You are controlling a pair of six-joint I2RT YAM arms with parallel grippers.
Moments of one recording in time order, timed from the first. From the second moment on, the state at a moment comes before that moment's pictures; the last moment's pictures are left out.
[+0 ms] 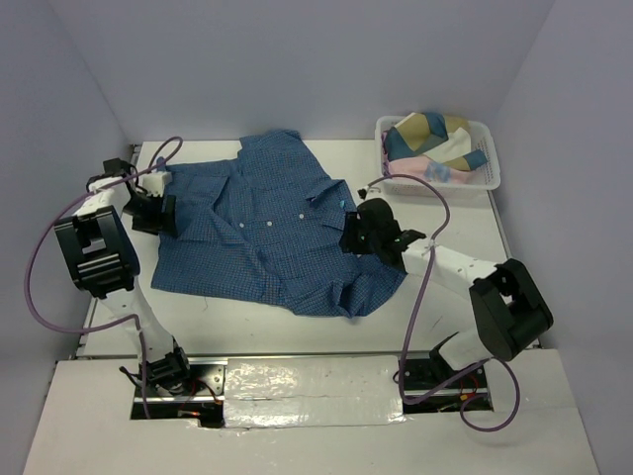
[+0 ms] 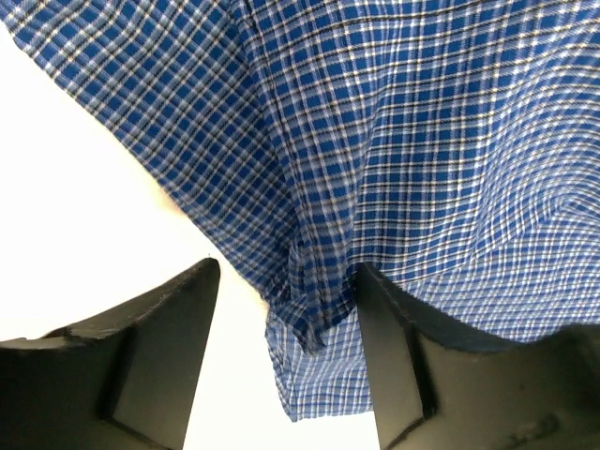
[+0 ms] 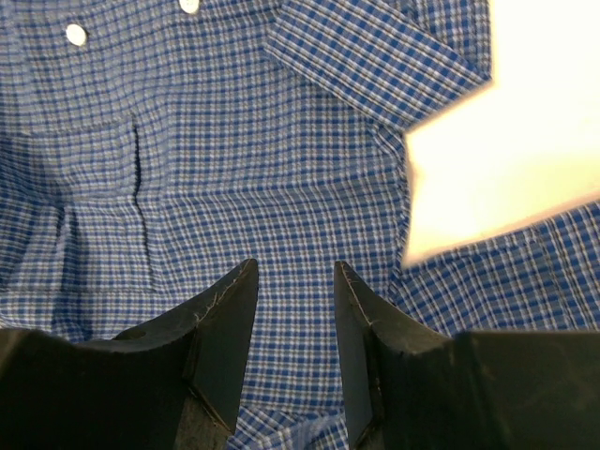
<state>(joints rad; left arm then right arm) 0.38 1.97 1.49 -0.83 0.33 0.47 0.55 1.46 0.82 -0.06 0.08 0.50</state>
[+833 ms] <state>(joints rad) 0.44 1.68 1.43 -0.91 0.48 0.54 0.63 1.09 0.61 -0.20 -0.08 0.34</state>
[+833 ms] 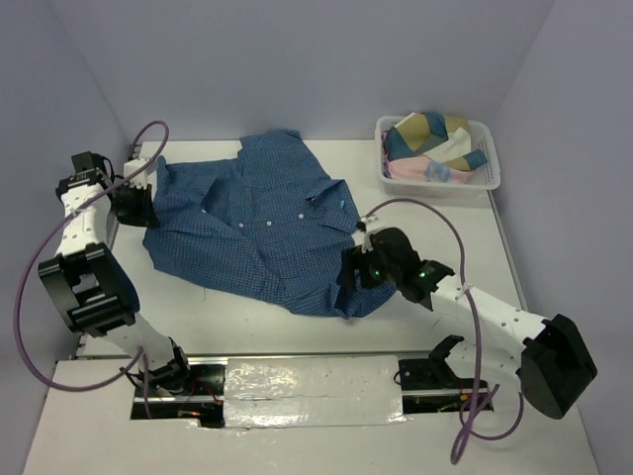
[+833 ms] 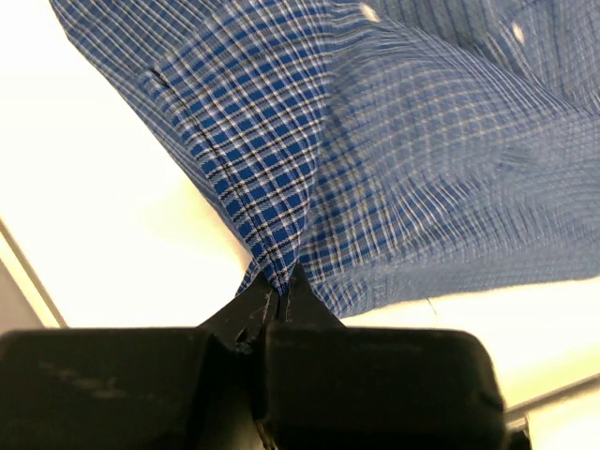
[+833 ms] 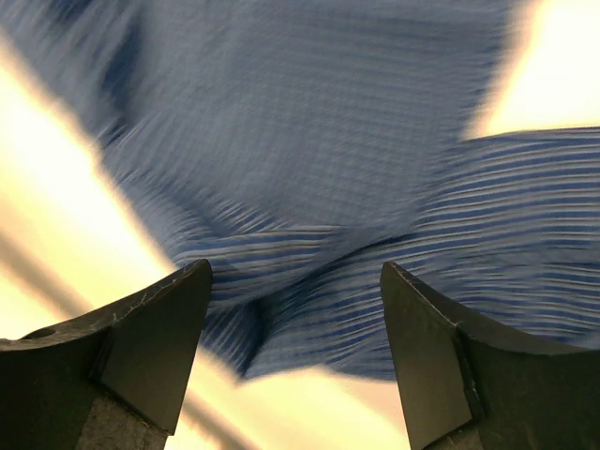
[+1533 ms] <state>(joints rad) 0.56 1.38 1.15 -0.99 0.42 0.63 0.94 1.21 0.59 -0.37 -0.07 0.41</state>
